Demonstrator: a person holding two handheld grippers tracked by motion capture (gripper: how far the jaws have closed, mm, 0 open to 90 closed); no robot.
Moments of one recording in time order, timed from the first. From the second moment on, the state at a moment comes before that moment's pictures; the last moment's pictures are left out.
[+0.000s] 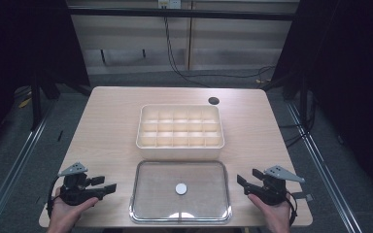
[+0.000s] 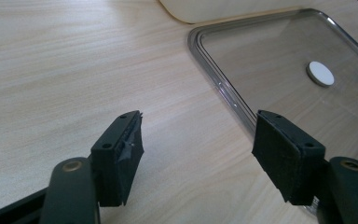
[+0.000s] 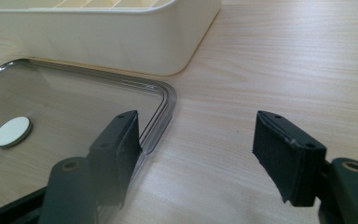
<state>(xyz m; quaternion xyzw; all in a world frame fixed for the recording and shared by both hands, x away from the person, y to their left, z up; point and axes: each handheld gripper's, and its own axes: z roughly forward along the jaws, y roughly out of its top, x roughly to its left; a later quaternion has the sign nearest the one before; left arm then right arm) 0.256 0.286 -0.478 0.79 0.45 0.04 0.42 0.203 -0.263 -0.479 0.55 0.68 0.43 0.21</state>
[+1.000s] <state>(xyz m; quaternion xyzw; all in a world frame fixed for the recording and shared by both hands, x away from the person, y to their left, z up) 0.268 0.263 -0.466 0.81 0.42 0.01 0.42 0.223 -0.232 -0.461 0.52 0.74 0.42 0.10</state>
